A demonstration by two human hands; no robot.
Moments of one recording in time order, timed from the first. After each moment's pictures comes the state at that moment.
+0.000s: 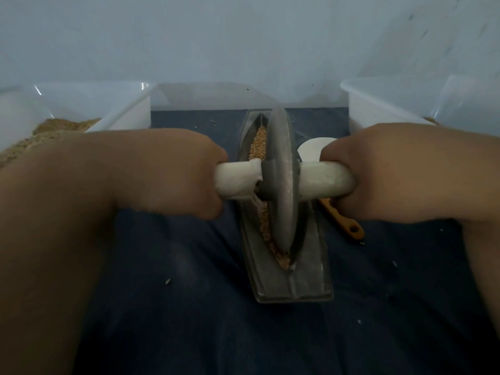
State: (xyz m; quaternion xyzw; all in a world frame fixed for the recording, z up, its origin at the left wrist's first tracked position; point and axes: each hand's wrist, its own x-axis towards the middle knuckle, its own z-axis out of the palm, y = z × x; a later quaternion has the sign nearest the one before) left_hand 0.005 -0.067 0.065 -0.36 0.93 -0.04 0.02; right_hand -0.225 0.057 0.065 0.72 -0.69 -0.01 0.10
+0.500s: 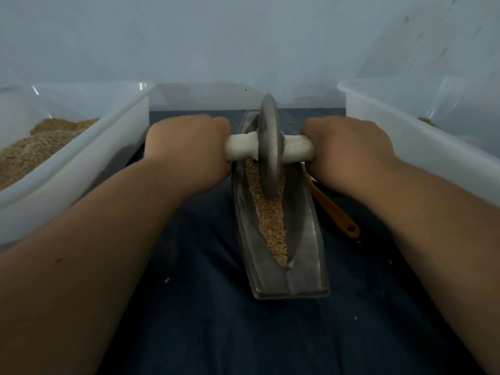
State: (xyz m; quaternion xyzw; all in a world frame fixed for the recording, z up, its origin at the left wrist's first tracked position) left_hand -0.027 -0.098 0.033 -0.42 0.87 -0.20 -0.18; right_hand -0.241 -0.010 0.023 0.65 -0.72 0.11 0.24
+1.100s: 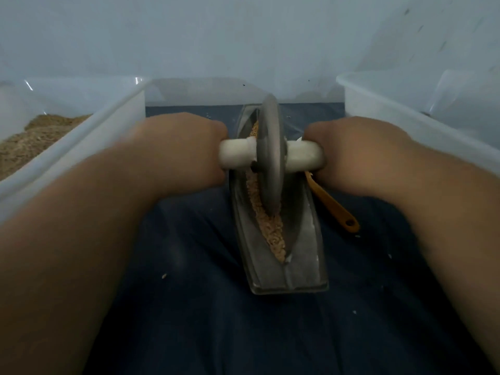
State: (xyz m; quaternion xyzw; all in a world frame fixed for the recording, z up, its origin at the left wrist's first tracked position) left_hand -0.014 -0.092 0.042 -0.39 0.90 -0.14 -0.11; right_hand -0.236 0.014 0.038 0.68 -0.72 0.06 0.13
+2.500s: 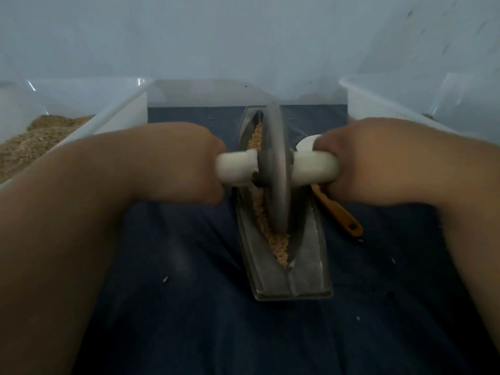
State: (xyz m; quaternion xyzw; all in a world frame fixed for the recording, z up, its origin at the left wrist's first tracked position) left_hand -0.010 -0.098 0.043 -0.40 0.91 -0.12 -0.03; right_hand -0.236 0.034 0.053 0.71 -0.70 0.02 0.10
